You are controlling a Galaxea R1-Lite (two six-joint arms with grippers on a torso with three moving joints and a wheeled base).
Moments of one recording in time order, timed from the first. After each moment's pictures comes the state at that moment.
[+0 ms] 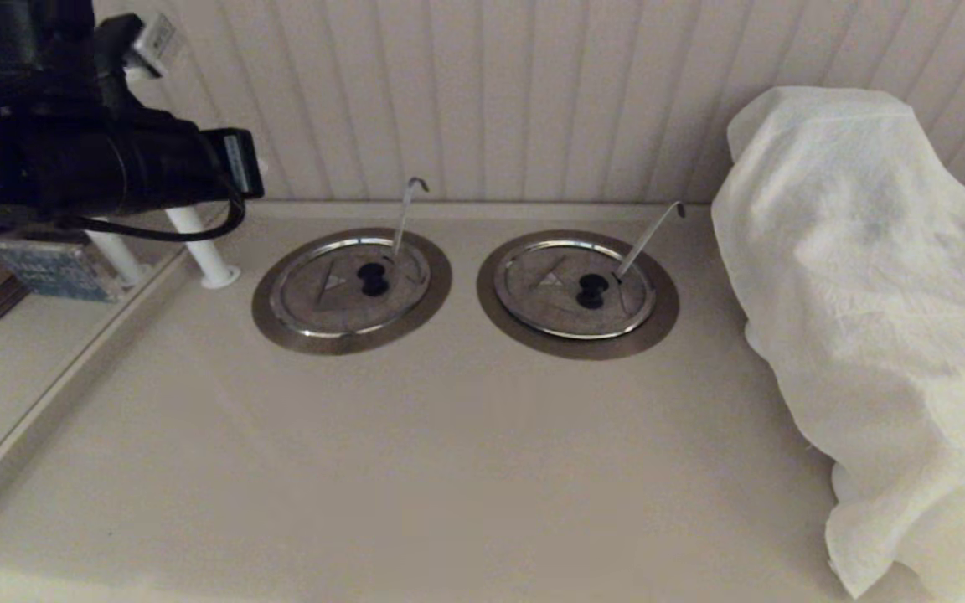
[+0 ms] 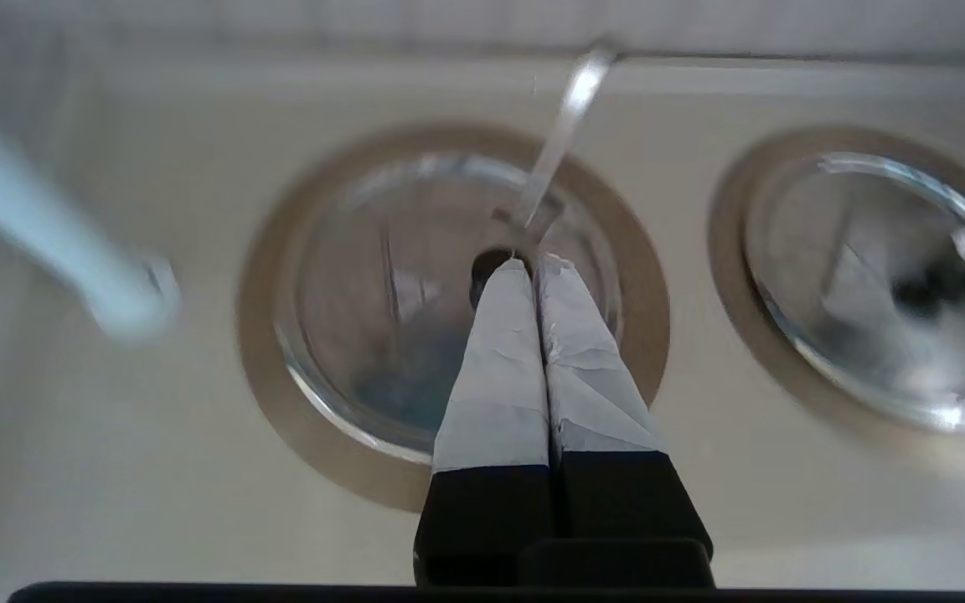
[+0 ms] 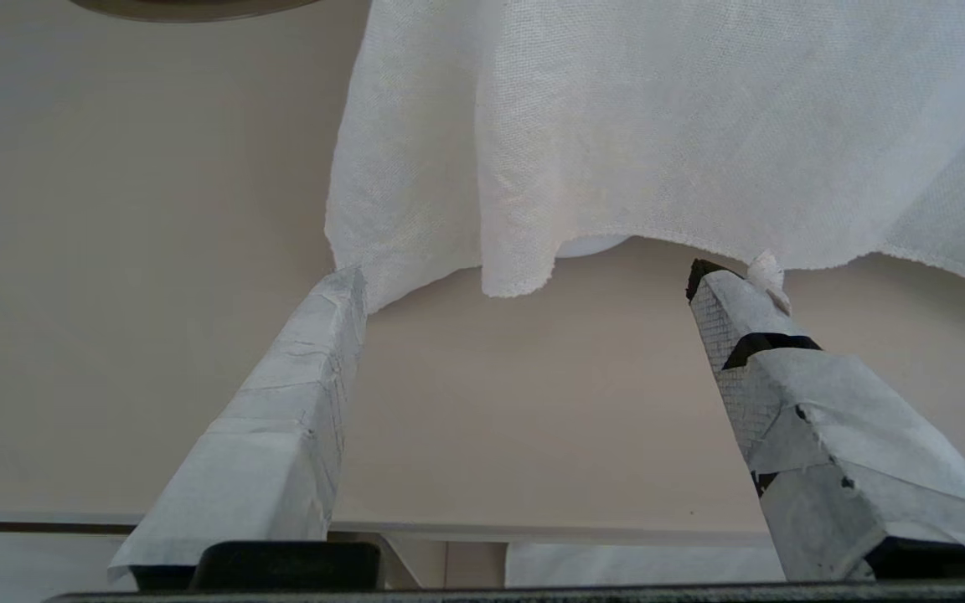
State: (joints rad) left arm -0.21 1.66 -1.50 0.01 0.05 -0.10; right arm 0.00 0.00 0.00 0.00 0.00 0.00
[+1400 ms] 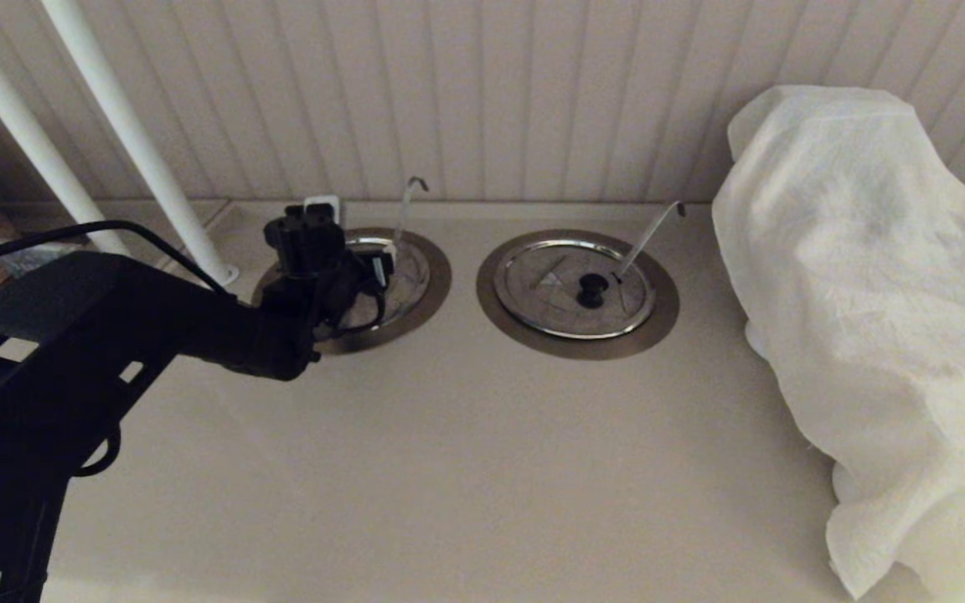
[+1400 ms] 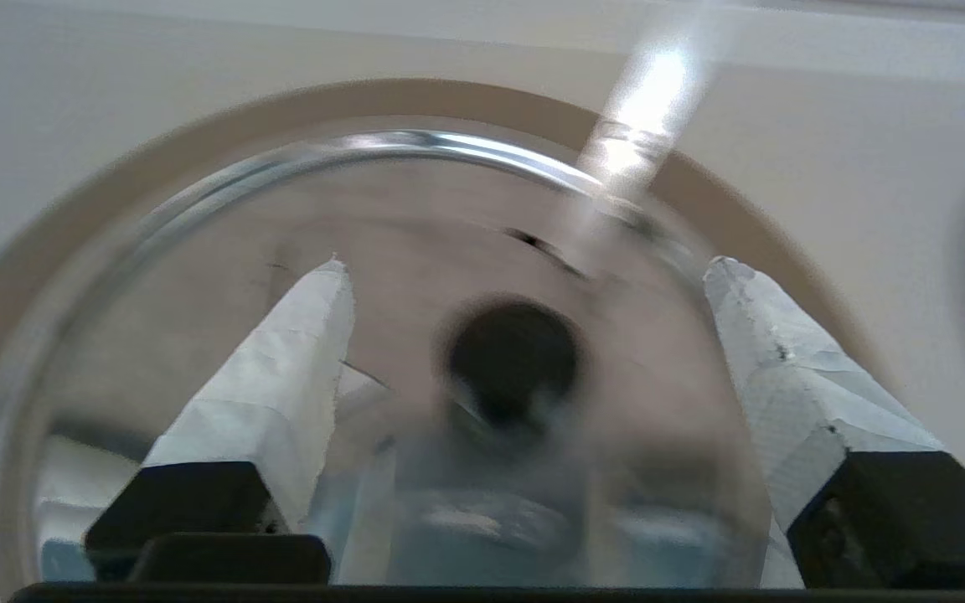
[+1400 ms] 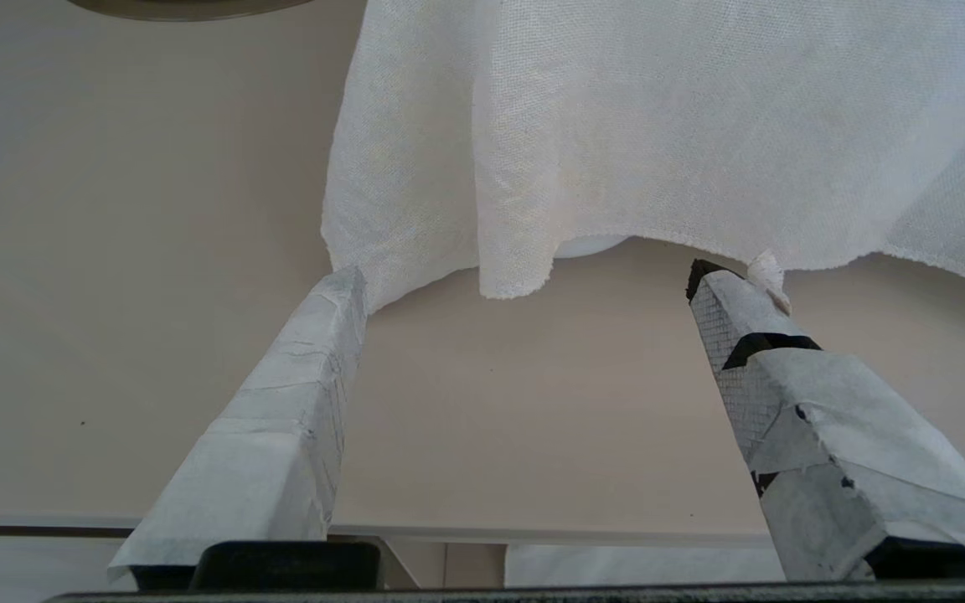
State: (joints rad) left arm -0.27 2.28 -1.51 -0.78 0.28 -0.08; right arm 0.00 0.00 0.00 0.00 0.00 0.00
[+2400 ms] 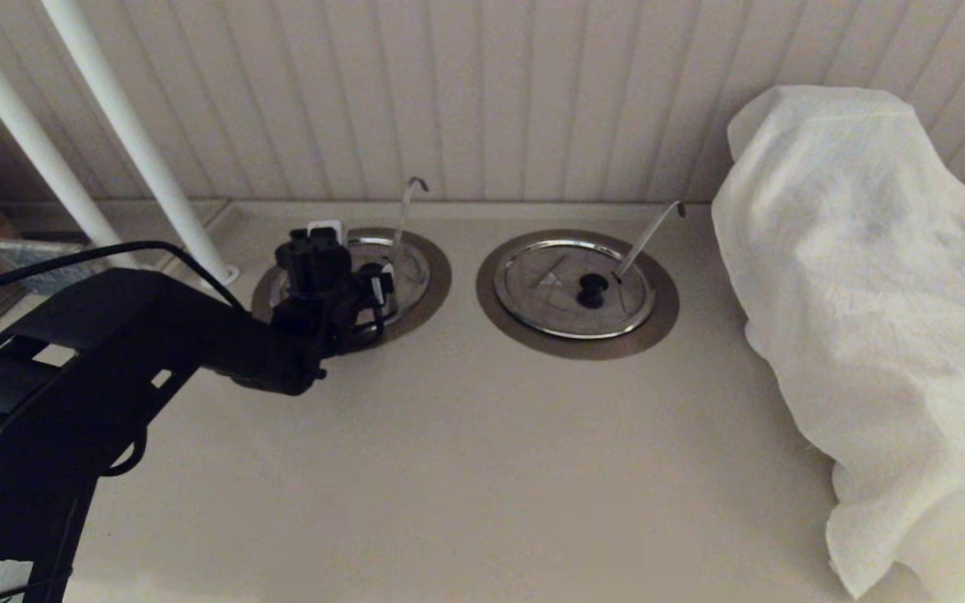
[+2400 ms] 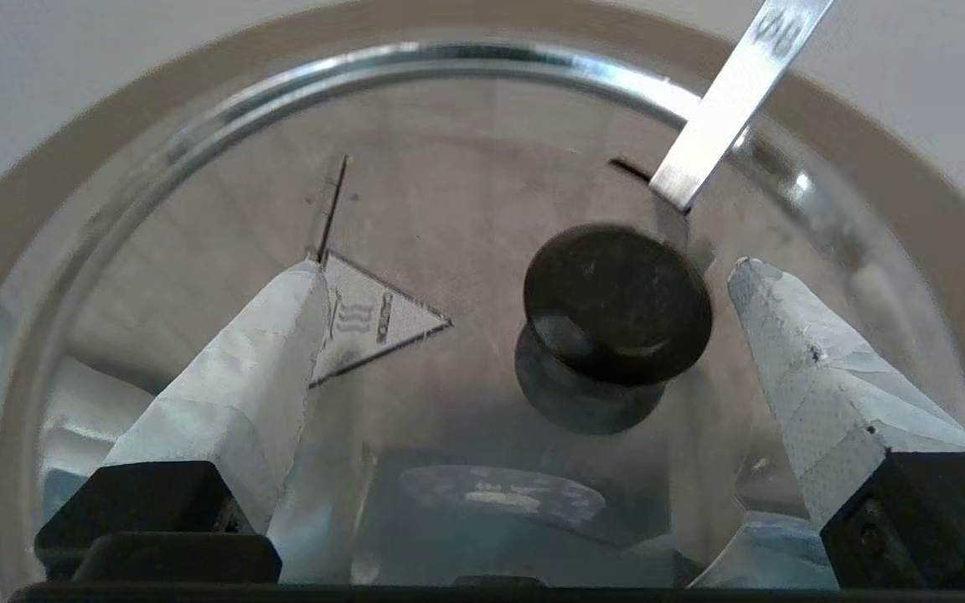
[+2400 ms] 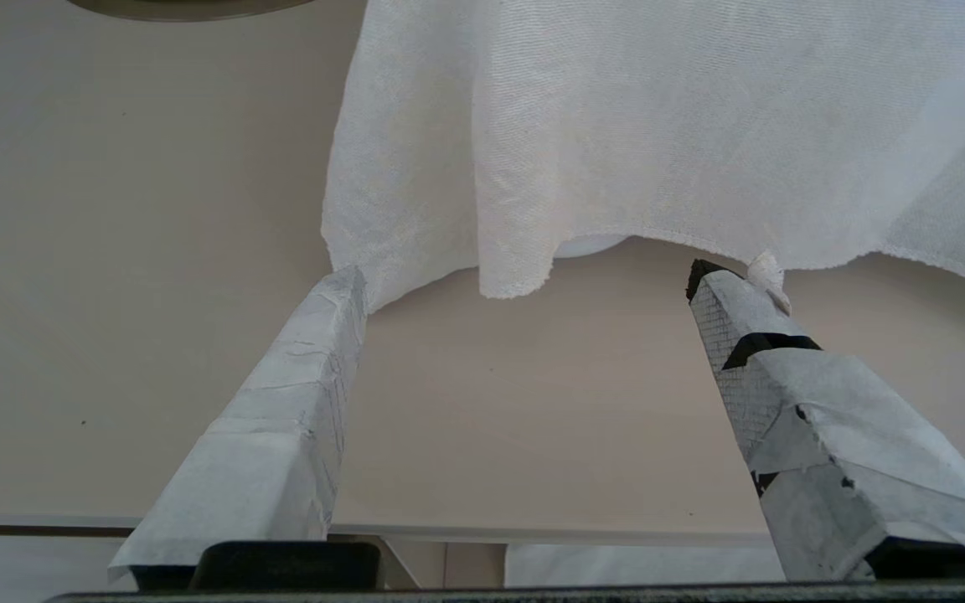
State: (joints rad) left arm -0.27 2.33 -1.48 -0.80 0.33 -0.07; right arm 0.00 0.00 0.00 0.00 0.00 0.00
